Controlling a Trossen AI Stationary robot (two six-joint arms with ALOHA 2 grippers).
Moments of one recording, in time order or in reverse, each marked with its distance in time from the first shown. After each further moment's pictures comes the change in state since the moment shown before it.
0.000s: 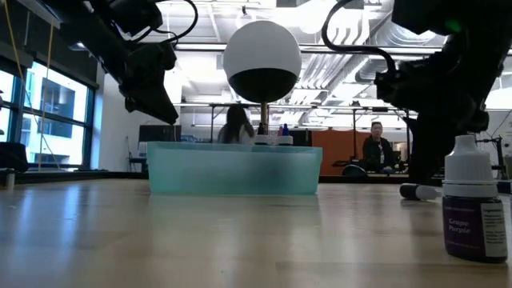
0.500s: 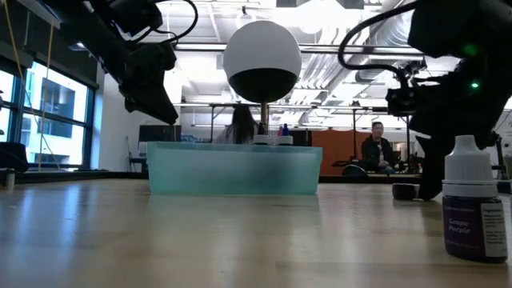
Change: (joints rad) left arm 0.000 0.000 0.000 -0.001 0.000 0.000; right arm 0.004 0.002 -0.115 0.104 0.026 -0.020
